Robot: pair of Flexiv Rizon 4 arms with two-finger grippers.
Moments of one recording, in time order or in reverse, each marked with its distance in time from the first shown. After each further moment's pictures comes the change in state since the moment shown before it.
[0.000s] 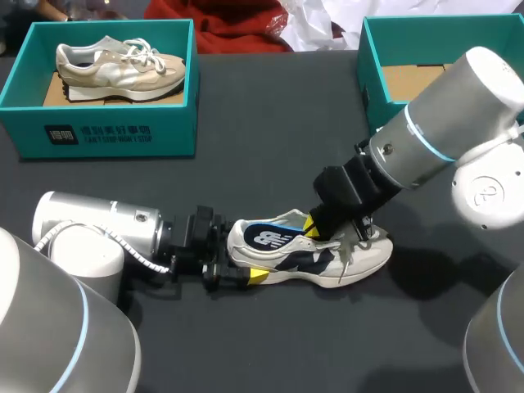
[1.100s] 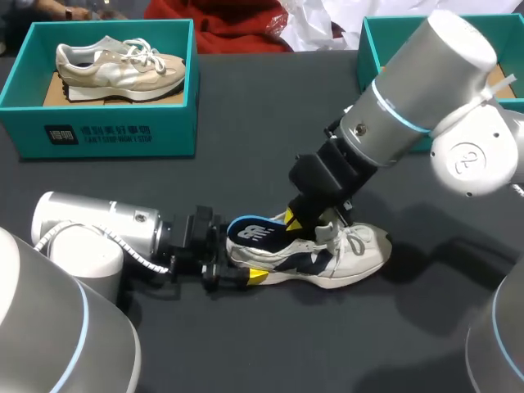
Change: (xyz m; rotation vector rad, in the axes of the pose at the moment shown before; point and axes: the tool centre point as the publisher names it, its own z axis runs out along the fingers) left arm 0.001 0.000 -0.001 0.000 0.000 0.001; right arm -0.012 0.045 -0.006 0.016 0.093 -0.147
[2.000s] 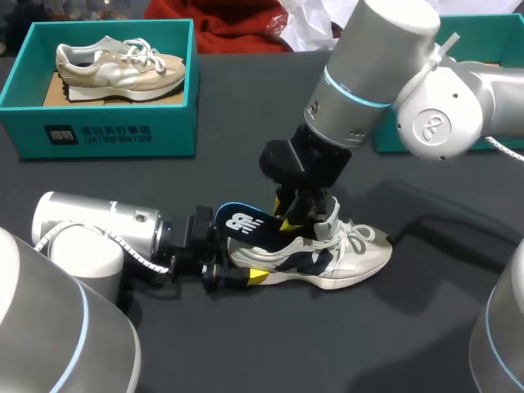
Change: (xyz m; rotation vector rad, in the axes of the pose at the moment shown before) left arm 0.000 0.000 0.001 0.000 0.000 0.000; right arm -0.011 -0.001 0.003 0.151 0.109 0.342
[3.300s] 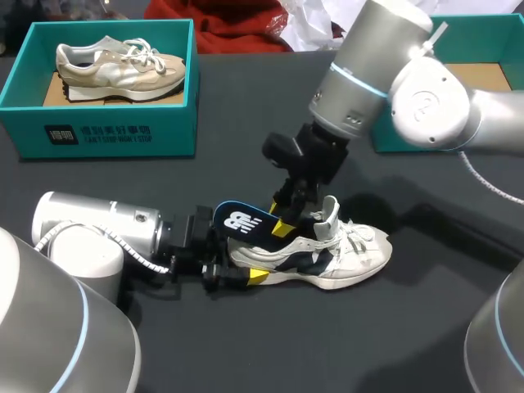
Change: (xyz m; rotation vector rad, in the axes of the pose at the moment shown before) left arm 0.000 0.000 0.000 0.000 0.000 0.000; right arm 0.001 0.008 0.019 -0.181 0.229 0.265
